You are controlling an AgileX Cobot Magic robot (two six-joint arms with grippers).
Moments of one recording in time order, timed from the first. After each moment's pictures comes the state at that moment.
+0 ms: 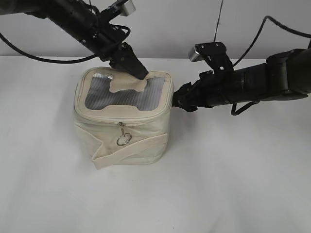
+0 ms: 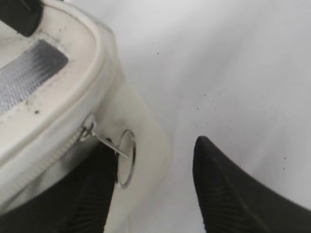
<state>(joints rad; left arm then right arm) -0.33 2.22 -1.85 -0.83 1.18 1.15 0.36 1.97 -1.01 1.82 0.39 -1.90</state>
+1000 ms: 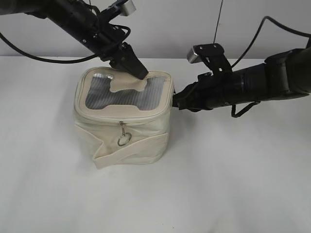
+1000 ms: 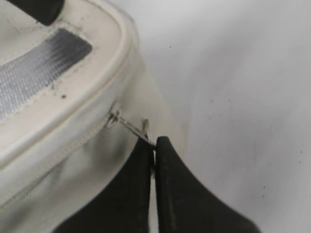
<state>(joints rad) -0.33 2.22 -1.85 -0.83 1.17 1.13 0.36 1.97 -1.01 1.76 0.41 -1.84</state>
